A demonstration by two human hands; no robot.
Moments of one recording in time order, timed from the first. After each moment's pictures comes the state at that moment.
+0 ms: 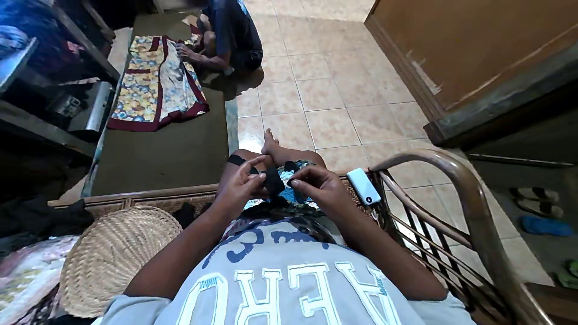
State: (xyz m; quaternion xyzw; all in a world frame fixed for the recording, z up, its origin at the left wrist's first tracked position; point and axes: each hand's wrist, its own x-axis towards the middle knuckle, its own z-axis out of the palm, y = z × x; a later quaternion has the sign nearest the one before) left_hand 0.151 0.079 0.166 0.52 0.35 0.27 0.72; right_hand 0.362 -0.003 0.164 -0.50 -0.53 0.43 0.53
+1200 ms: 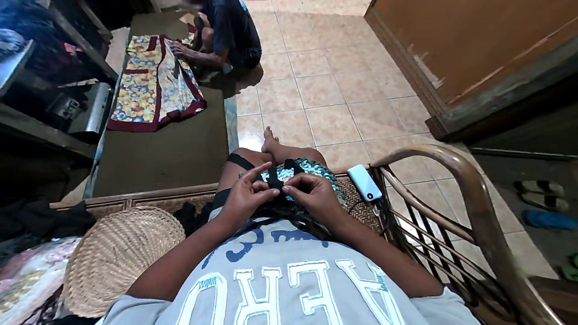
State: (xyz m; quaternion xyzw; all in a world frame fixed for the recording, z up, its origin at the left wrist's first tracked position) left_hand 0.158 0.063 0.147 0.56 0.35 0.30 0.69; right_hand 0.348 -0.008 0.140 -0.54 -0.53 0.39 0.52
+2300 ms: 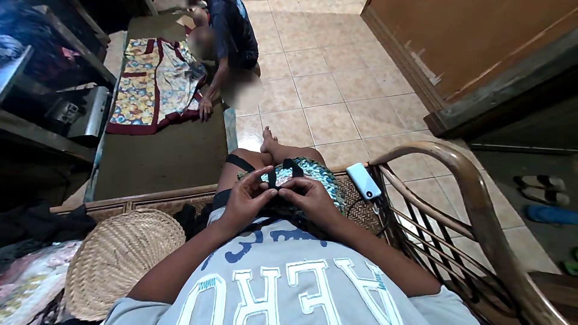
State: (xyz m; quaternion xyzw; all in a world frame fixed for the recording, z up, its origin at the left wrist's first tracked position) left_hand 0.157 0.060 0.132 0.63 0.28 0.37 0.62; right_hand 0.346 -0.010 0.135 -0.55 -0.53 0.43 0.49
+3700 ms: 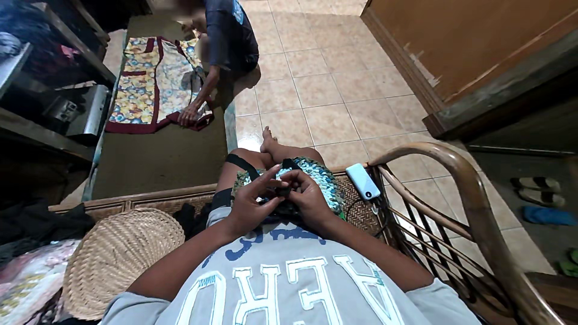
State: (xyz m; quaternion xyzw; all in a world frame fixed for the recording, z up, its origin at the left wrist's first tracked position) left_hand 0.165 0.056 0.121 0.73 0.18 0.42 0.51; right_hand 0.331 -0.006 0.121 -0.47 -0.37 0.53 0.59
